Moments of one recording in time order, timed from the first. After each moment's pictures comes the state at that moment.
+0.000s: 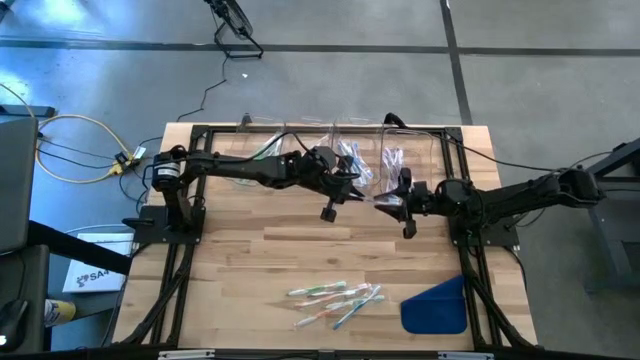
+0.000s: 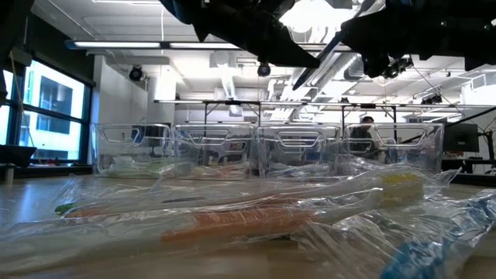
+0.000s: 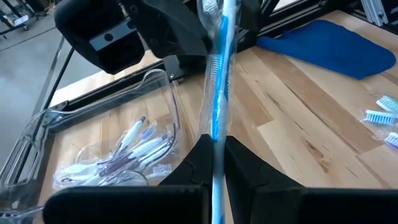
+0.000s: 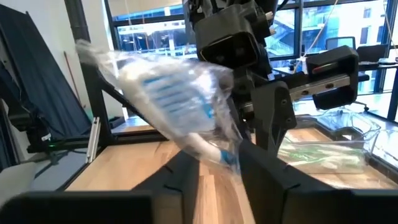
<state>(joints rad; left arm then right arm) 0.14 1.81 1.40 0.01 0.26 0.46 0.00 0.91 0.22 0.79 0.00 0.10</state>
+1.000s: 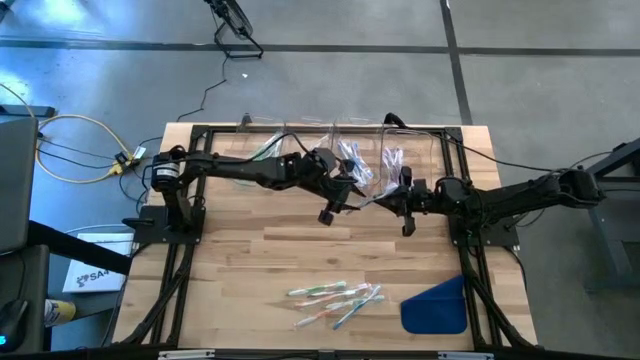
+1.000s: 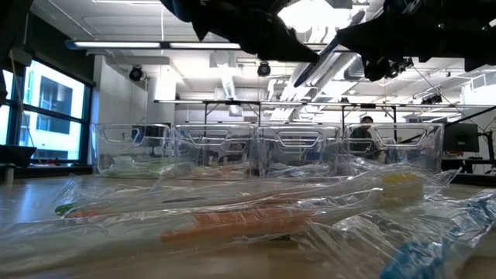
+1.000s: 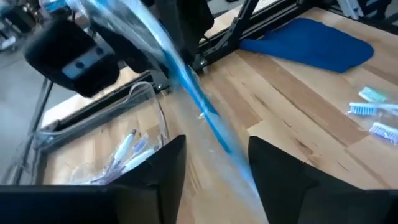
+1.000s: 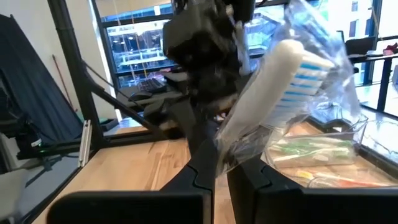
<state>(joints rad) 0.14 1.80 1.40 0.01 0.29 0.55 0.00 0.91 0.22 0.78 0.02 0.14</state>
